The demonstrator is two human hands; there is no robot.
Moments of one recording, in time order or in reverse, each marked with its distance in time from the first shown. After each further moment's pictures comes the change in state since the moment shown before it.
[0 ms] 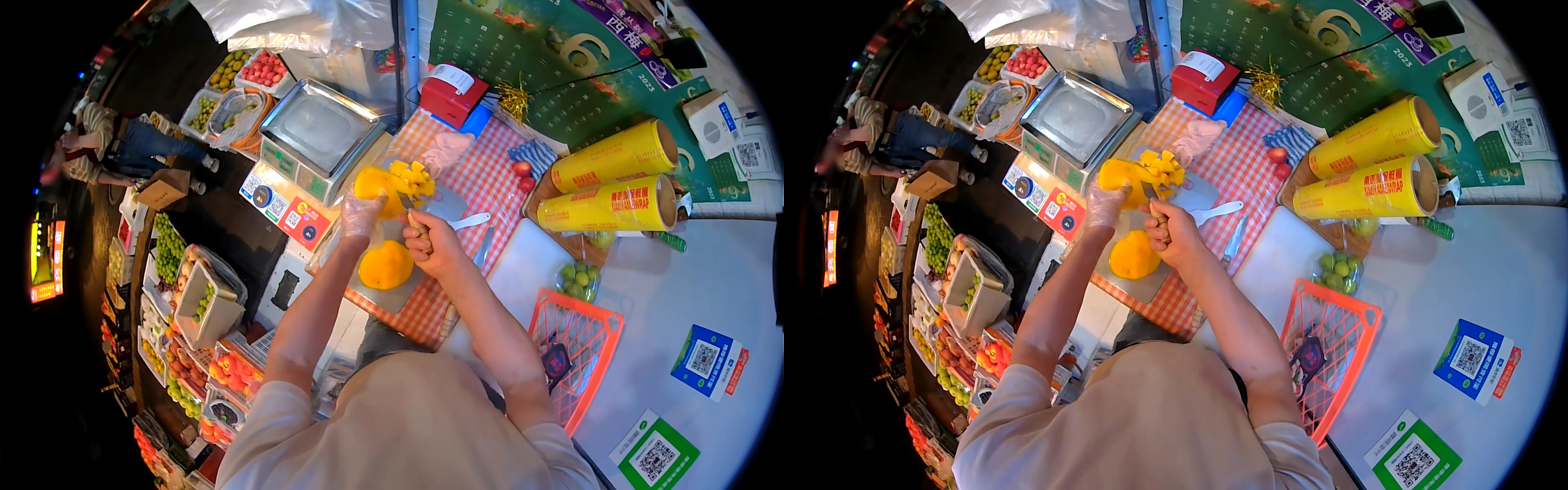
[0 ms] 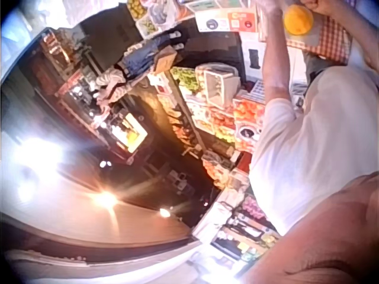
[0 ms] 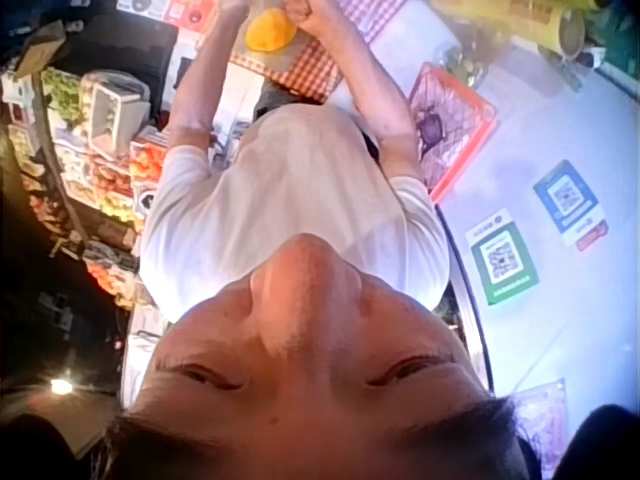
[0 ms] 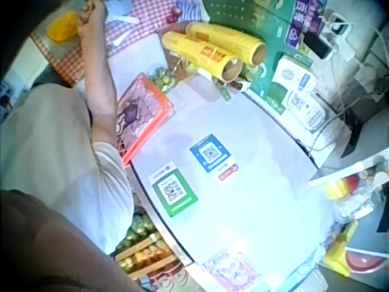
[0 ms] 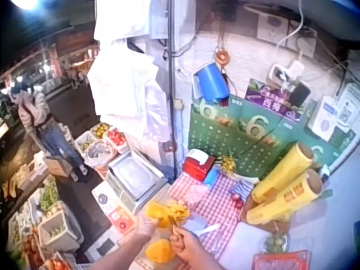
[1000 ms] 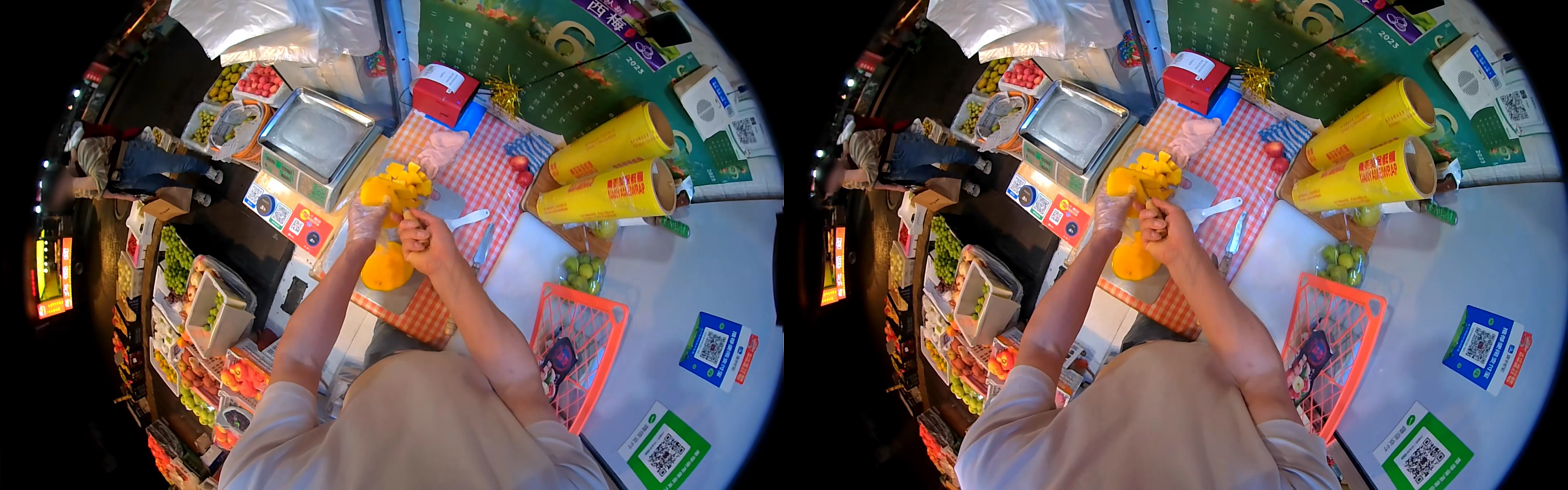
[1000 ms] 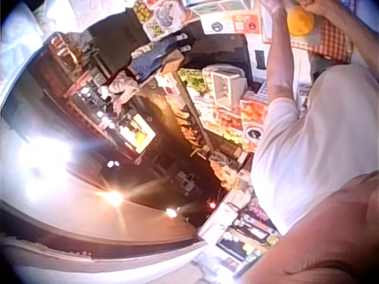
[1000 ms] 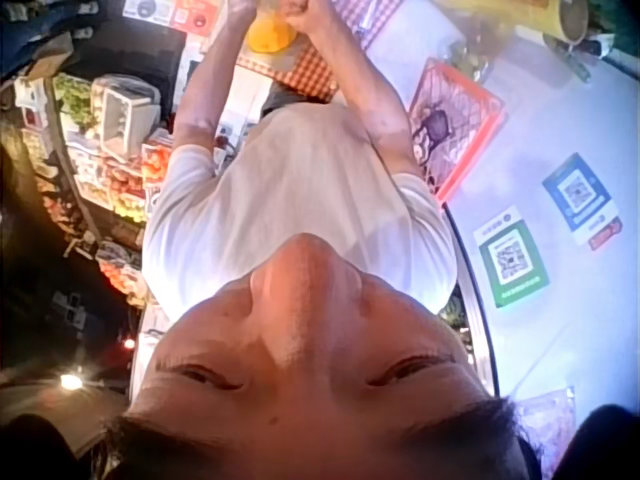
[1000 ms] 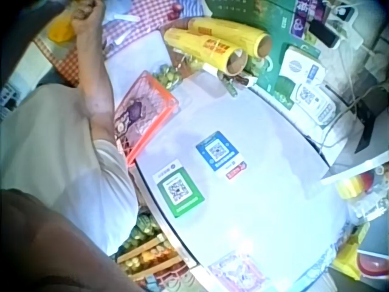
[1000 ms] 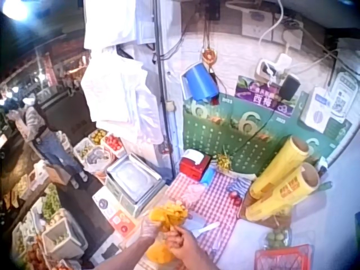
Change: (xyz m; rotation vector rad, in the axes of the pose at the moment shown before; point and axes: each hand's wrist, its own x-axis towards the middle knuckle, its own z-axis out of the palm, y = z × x) left_hand -0.009 -0.014 0.010 -0.062 -0.050 -0.096; right_hand 0.008 0.007 -0.003 0.498 -0.178 0.104
